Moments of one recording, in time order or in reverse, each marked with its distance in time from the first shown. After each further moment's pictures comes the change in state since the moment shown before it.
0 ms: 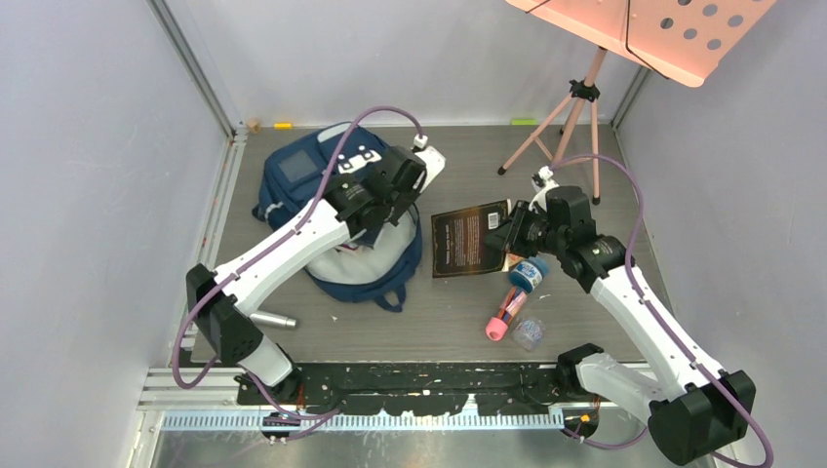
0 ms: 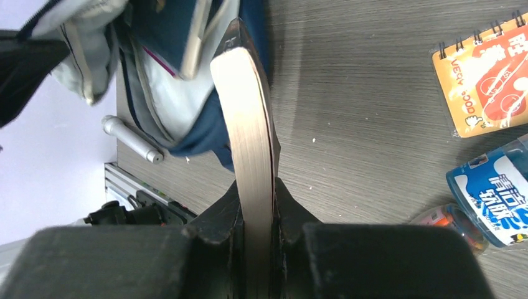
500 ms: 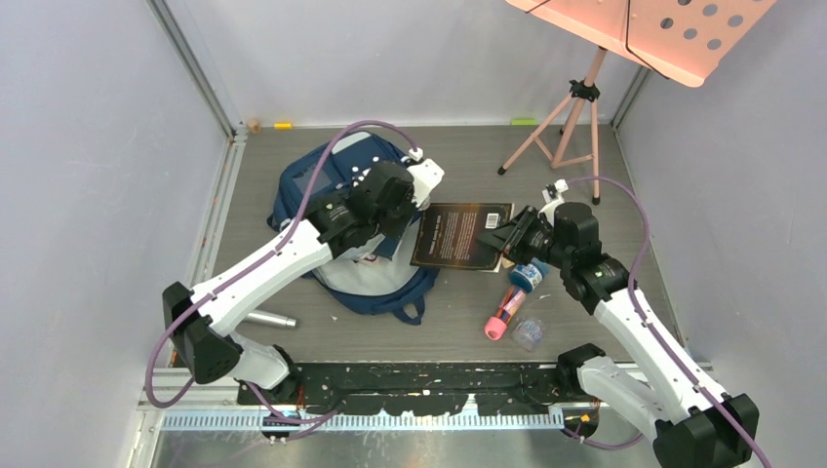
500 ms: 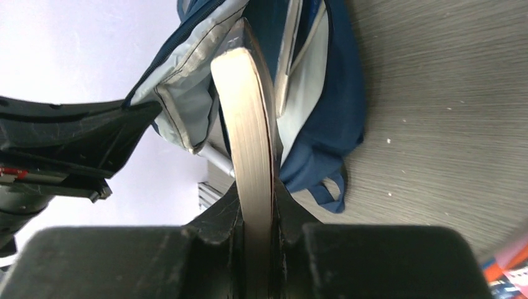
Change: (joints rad) left arm -0.056 -0.111 -0.120 0.106 0.139 -0.011; right arm -0.002 -0.140 -0.146 0.176 -0.050 0.333
